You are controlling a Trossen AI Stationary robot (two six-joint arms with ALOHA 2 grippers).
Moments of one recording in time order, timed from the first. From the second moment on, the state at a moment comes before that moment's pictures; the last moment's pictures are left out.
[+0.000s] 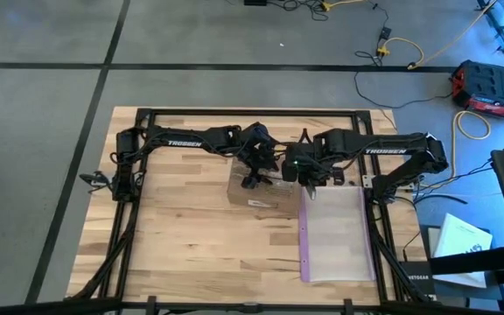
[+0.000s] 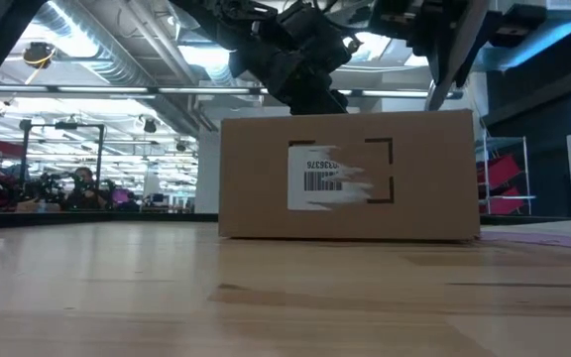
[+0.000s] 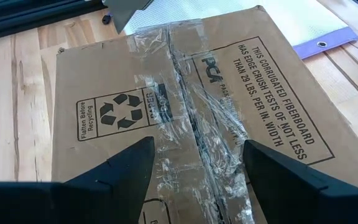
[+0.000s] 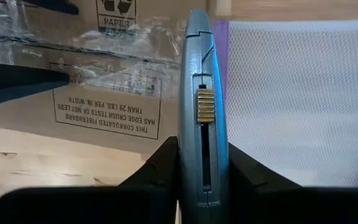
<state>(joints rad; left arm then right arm) 0.23 1.96 1.50 -0.32 0.42 0.50 -0.03 1.50 1.41 -1.31 -0.16 1.59</state>
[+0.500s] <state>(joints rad) 0.23 1.96 1.50 -0.33 0.42 0.52 -0.03 1.50 1.36 -1.31 -0.18 1.57</state>
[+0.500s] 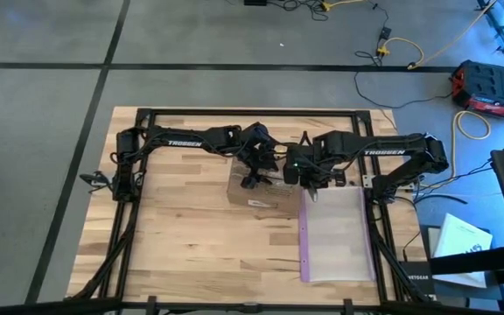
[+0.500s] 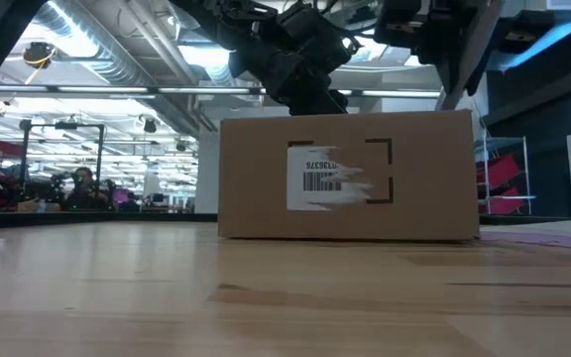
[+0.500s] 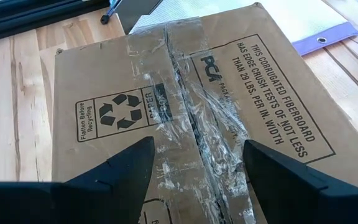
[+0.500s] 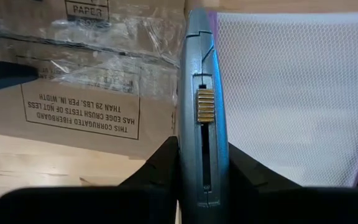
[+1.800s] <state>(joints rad) 0.23 1.96 1.50 -0.33 0.42 0.53 -0.03 1.50 1.37 -1.29 -0.14 1.59</state>
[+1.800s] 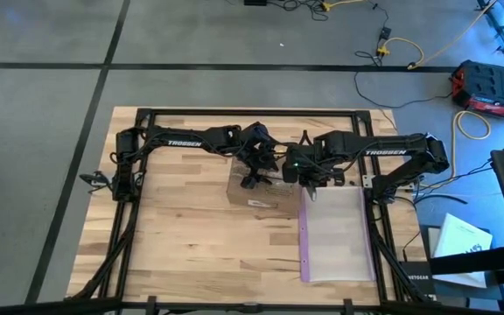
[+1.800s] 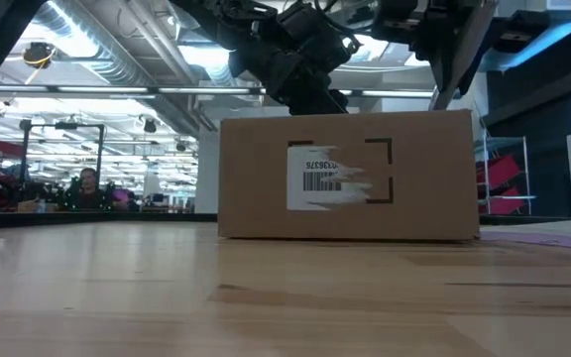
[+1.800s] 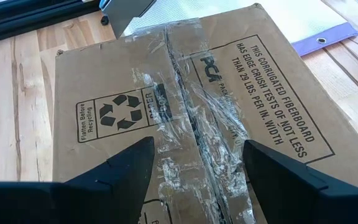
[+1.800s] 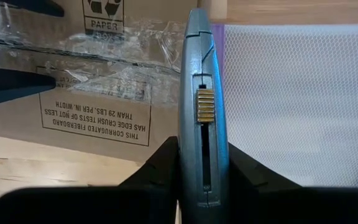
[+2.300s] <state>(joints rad) 0.23 1.96 1.50 -0.33 0.42 0.53 -0.03 1.51 1.37 -1.29 -0.17 1.58</state>
